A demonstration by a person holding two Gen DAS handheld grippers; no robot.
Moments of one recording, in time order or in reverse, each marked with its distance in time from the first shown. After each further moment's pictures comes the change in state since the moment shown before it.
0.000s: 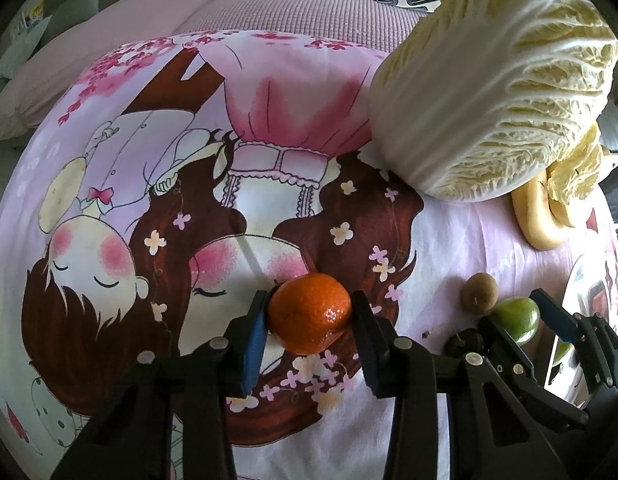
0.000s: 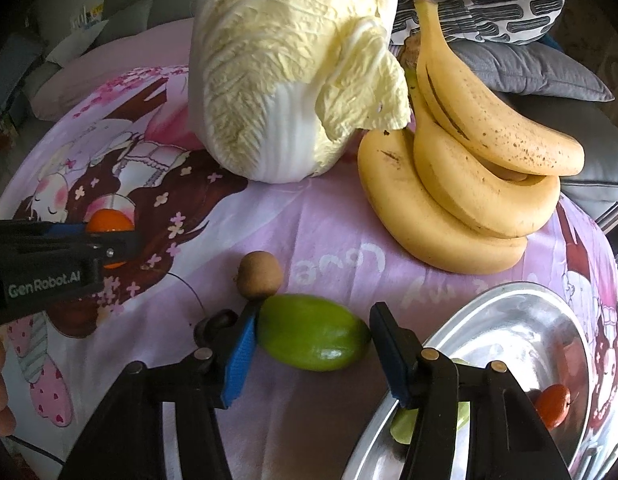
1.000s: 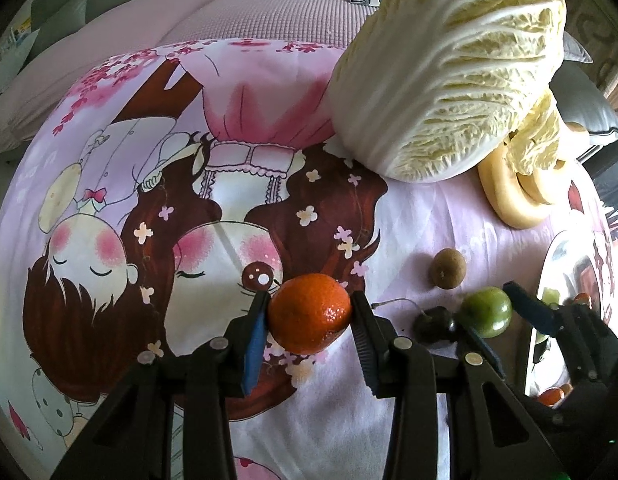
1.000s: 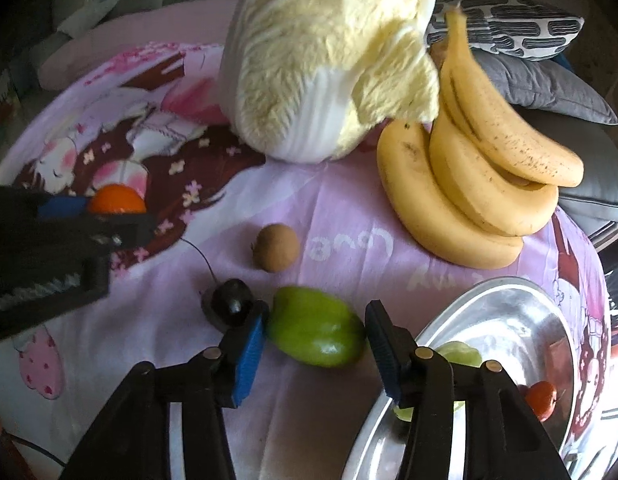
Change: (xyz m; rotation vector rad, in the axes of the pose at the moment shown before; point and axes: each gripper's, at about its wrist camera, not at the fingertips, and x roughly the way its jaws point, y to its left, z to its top) left arm -0.028 -0.013 -0.022 0.045 -0.009 -0.026; right arm 0.000 0.023 -0.011 -0.090 0.038 -0.036
